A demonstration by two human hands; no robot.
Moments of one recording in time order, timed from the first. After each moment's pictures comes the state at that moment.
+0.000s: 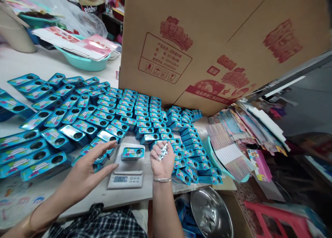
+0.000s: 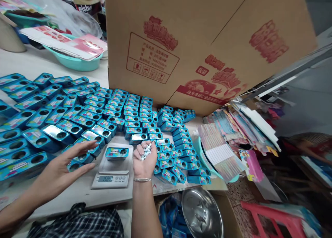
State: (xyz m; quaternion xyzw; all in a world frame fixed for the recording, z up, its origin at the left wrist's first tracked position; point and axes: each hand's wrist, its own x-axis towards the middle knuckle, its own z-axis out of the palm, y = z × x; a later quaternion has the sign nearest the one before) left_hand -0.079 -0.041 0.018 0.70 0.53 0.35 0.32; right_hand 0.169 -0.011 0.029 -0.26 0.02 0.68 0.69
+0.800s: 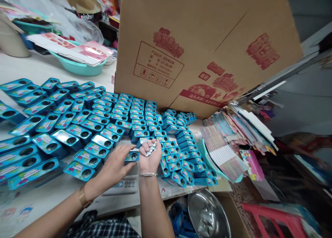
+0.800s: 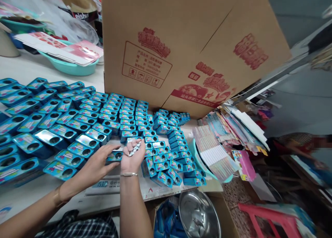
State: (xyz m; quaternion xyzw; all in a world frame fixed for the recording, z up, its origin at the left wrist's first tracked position) left_hand -0.005 -0.008 -0.020 0.78 0.46 0.33 0.27; right_hand 0.139 0.014 0.024 -0.31 -0.03 0.62 0.72
